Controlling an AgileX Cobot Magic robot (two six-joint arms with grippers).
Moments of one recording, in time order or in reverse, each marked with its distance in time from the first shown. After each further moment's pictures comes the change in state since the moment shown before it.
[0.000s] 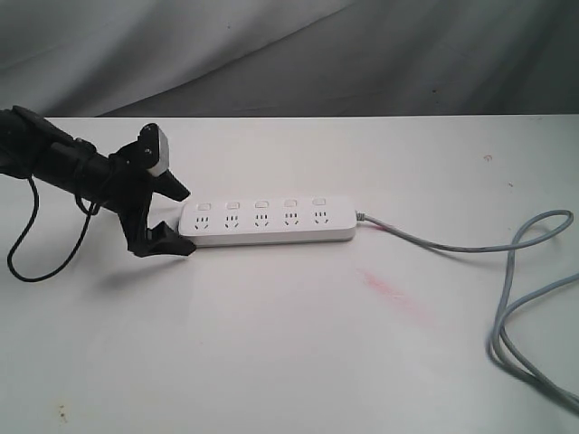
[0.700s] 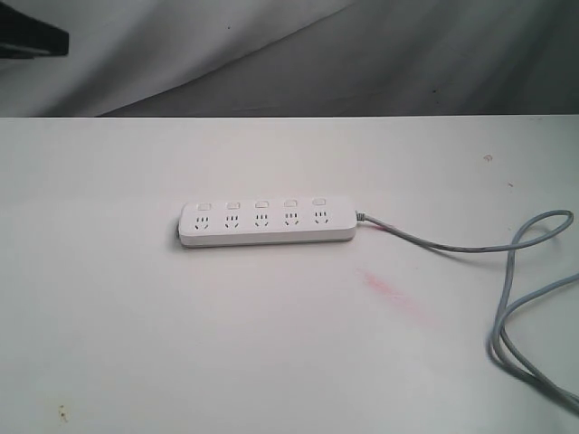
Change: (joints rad) left arm 0.322 -0.553 0.000 -0.151 0.343 -0.819; right arm 0.000 0.000 0.000 0.002 0.000 0.000
